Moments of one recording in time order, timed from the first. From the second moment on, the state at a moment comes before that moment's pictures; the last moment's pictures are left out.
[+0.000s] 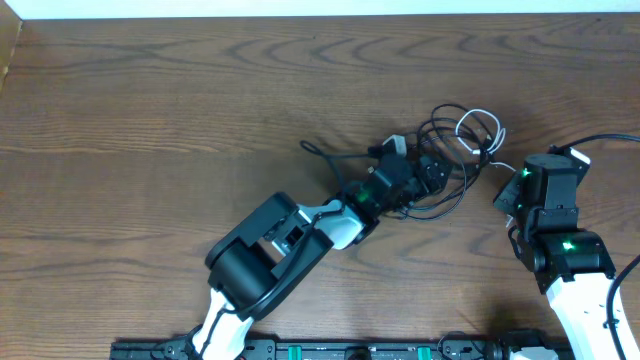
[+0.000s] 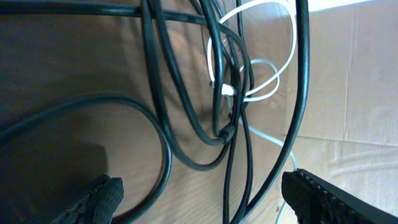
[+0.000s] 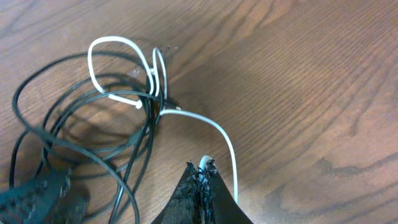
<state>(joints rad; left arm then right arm) -0.83 2.09 1.01 0.62 0.17 -1.34 0.07 0.99 0.71 -0.57 0.33 0.55</state>
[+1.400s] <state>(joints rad) -0.48 2.02 1.17 -0.16 0.24 -1.12 0.07 0.99 0.71 -0.61 0.28 0.55</state>
